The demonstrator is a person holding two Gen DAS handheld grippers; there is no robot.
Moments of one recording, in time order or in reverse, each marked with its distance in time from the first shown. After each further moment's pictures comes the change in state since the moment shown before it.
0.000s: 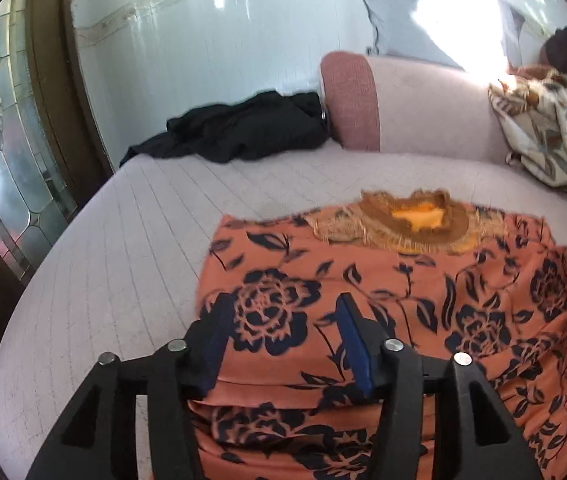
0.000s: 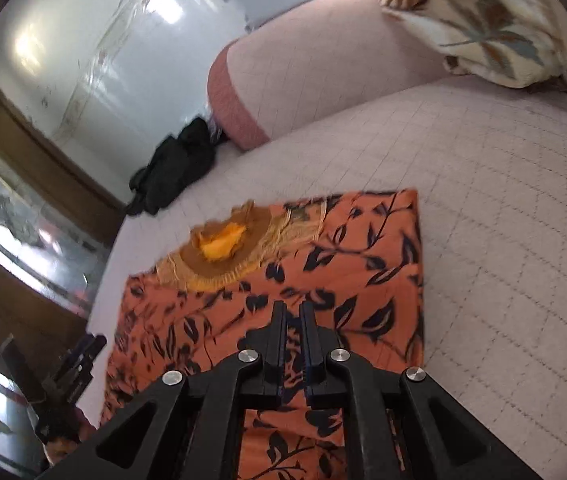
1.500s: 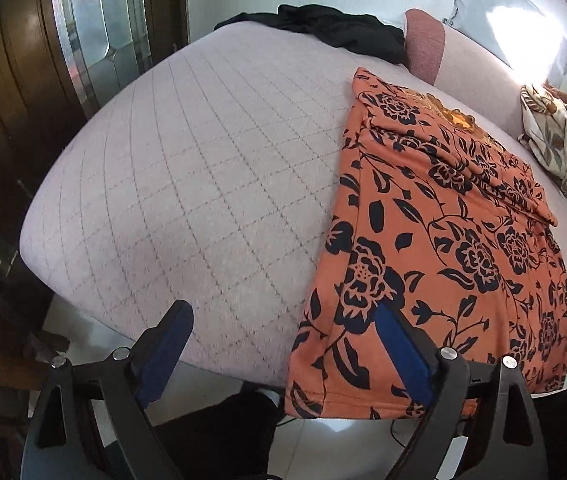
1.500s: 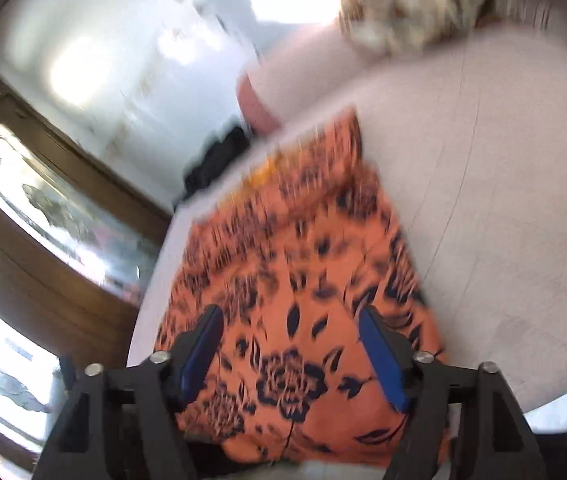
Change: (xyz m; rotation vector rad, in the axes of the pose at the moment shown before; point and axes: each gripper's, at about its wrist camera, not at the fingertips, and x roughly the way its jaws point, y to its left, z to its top) left arm -0.158 0.149 -0.175 -0.289 0.314 -0.057; right arm -0.189 -0.004 -0.233 0.130 -0.244 0.153
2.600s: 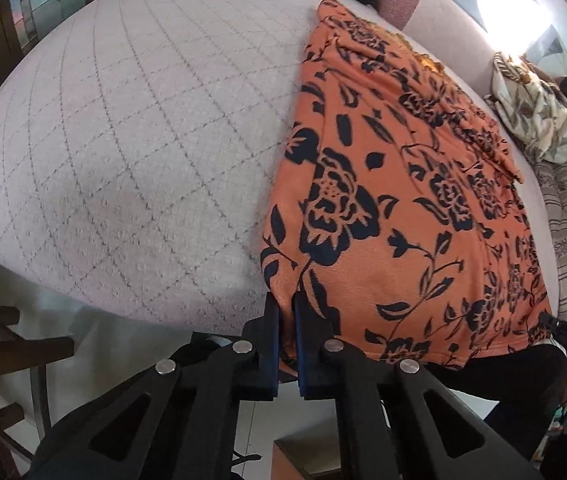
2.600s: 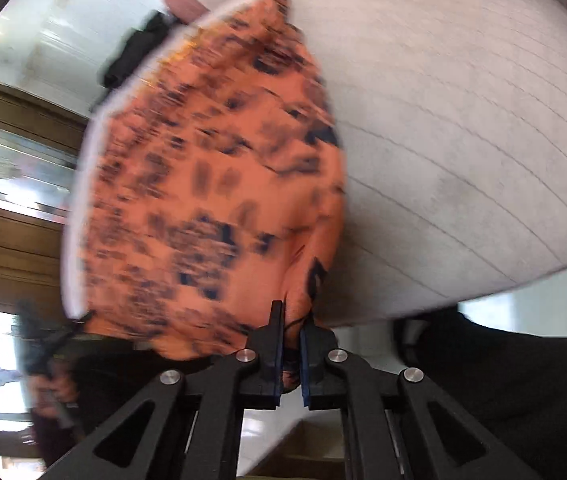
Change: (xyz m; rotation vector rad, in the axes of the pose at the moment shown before) left arm 0.029 0.005 -0.022 0.010 0.222 -0.227; right arm 0.035 -0.018 -0.018 0.081 0.518 -0.225
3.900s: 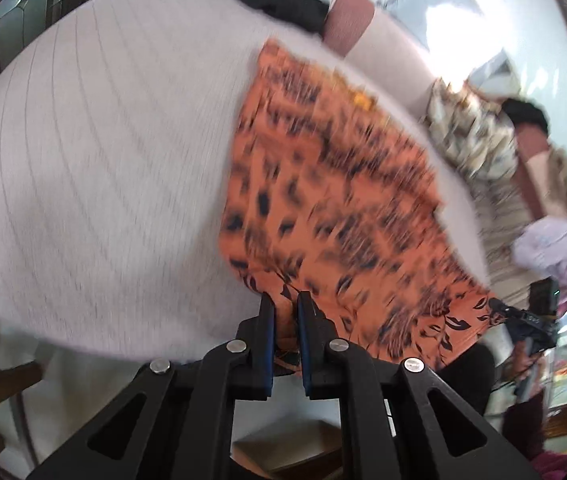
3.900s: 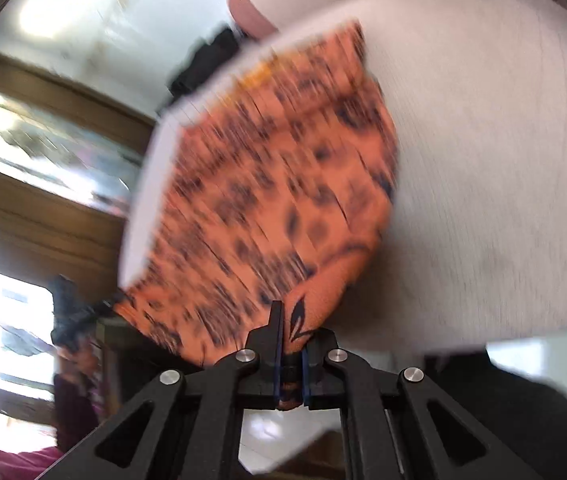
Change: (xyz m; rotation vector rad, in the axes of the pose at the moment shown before) left arm -0.048 -0.020 0.065 0.005 -0.028 -0.262; right arm -0.062 0.016 0.037 -0.101 -0.065 0.178
